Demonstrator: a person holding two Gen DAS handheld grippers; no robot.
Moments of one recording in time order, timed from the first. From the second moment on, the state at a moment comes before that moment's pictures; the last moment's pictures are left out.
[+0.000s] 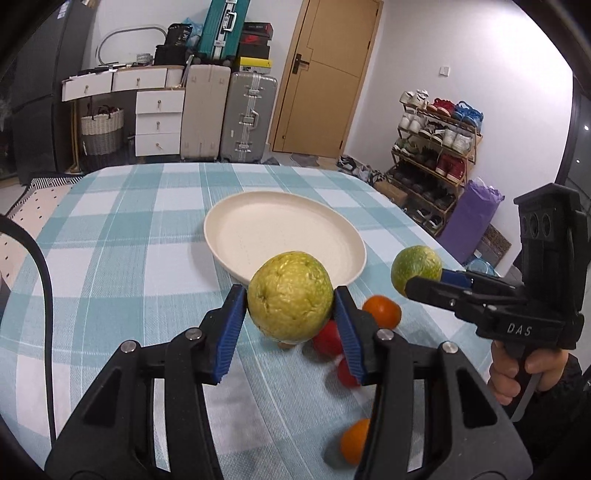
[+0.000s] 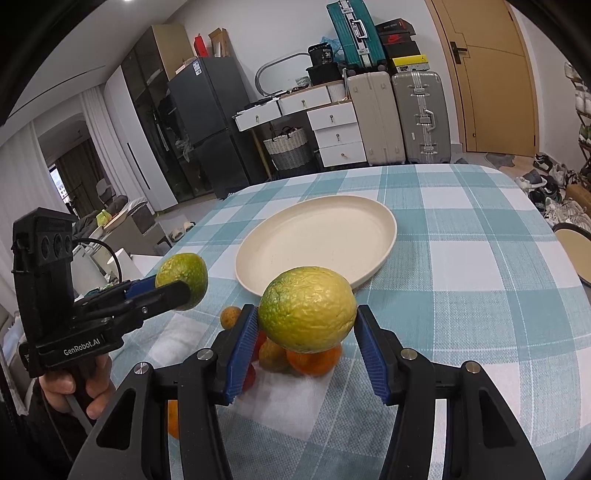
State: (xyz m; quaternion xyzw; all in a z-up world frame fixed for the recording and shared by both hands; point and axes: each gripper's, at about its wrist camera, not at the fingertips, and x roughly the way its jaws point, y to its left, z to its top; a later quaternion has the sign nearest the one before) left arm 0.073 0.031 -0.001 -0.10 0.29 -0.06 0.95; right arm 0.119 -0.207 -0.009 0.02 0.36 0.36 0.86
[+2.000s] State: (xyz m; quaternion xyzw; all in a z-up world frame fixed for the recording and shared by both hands) left arm 0.077 0.033 0.014 -0.07 0.28 0.00 0.96; right arm 0.128 -0.196 0.021 -0.09 0.35 0.34 0.87
